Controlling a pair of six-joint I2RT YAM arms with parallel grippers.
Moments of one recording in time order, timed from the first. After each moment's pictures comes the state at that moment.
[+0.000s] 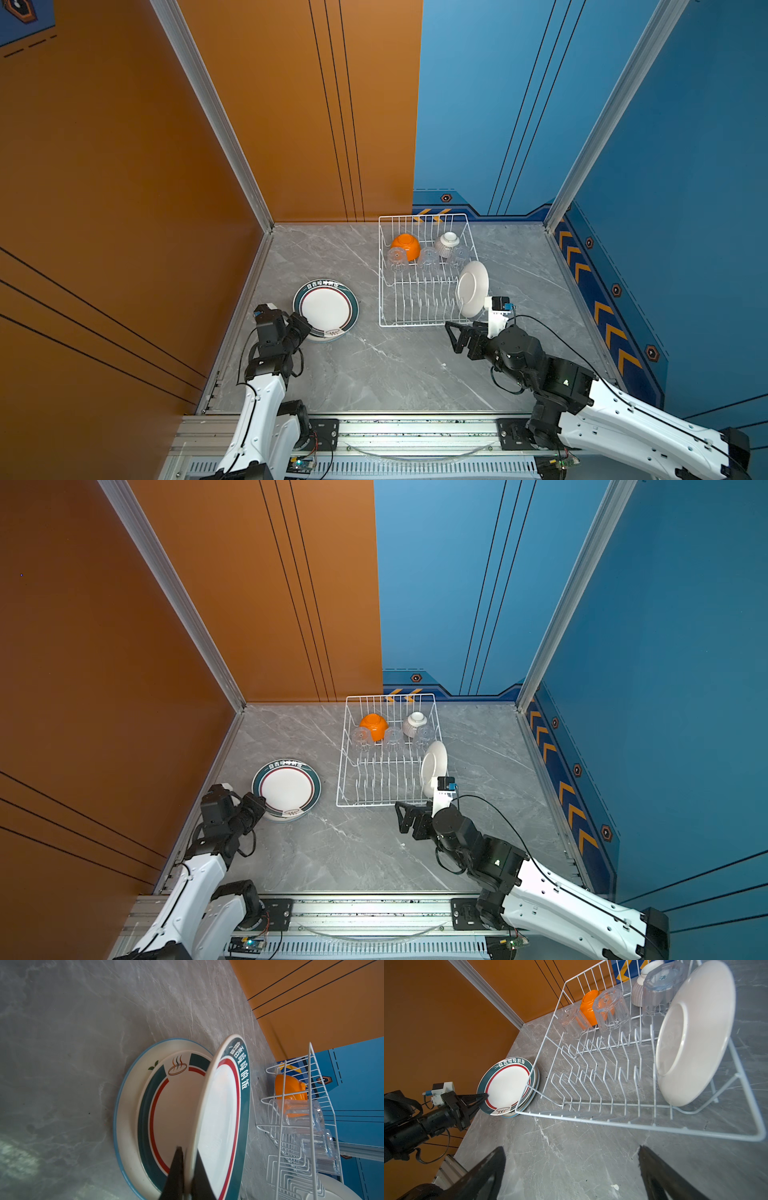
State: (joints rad) left arm 0.22 0.80 0.32 -0.16 0.20 -0.81; right arm 0.98 0.67 0.57 -0.35 0.36 0.78
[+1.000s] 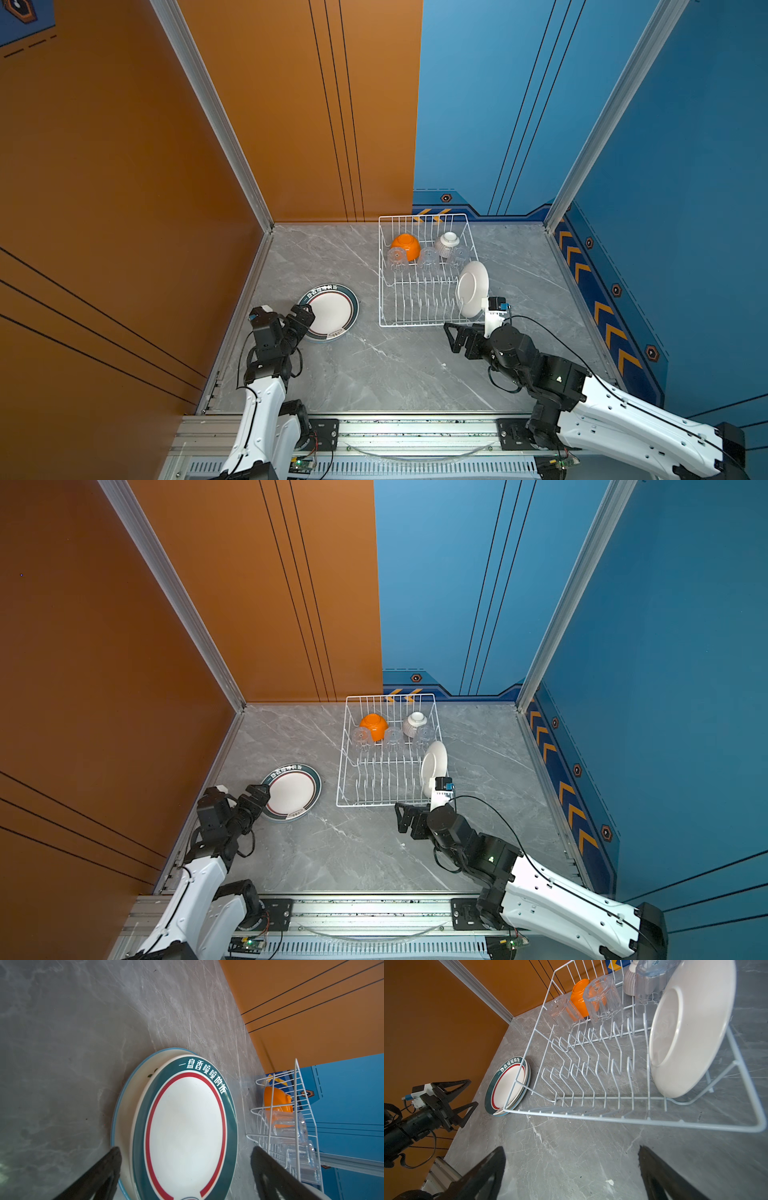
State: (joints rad) left arm 0.26 0.75 0.30 -0.13 0.23 -0.85; right arm 0.97 0.73 0.57 -0.36 0.36 0.81
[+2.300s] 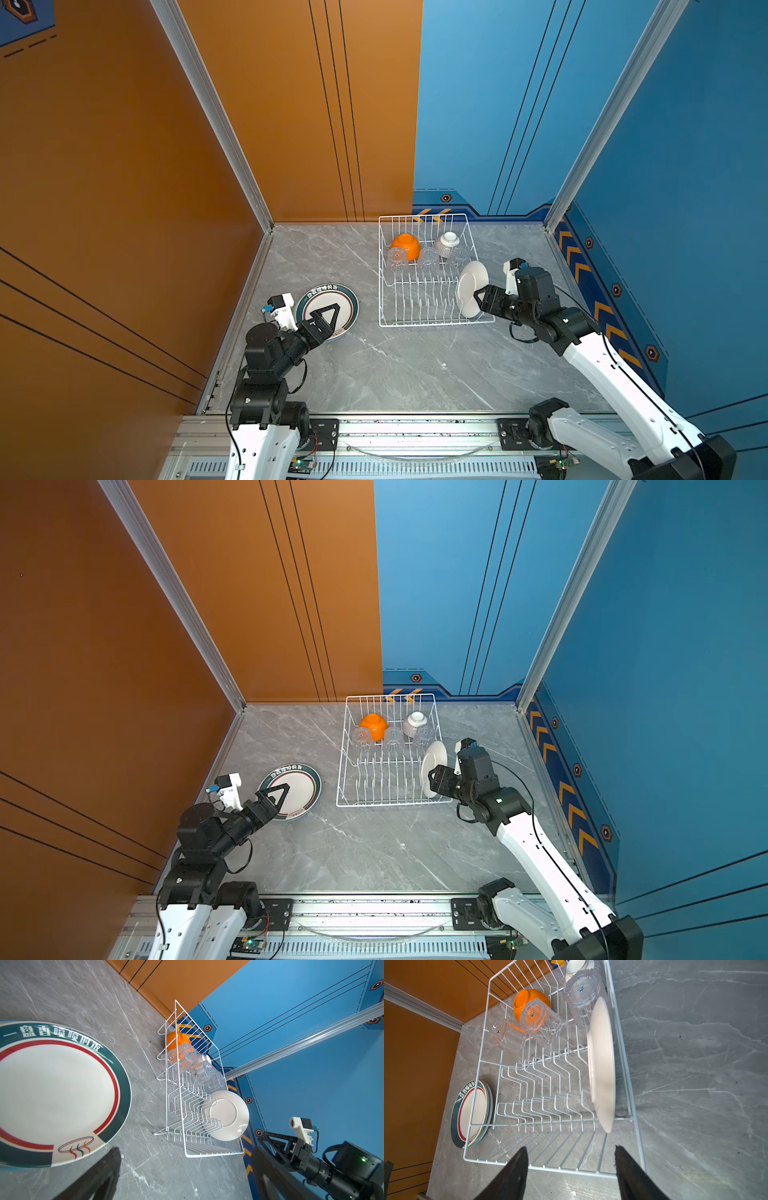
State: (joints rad) left arm 0.02 0.35 0.48 -0.43 0.48 -0.82; right arm 0.35 1.02 0.90 -0.62 -0.09 0.58
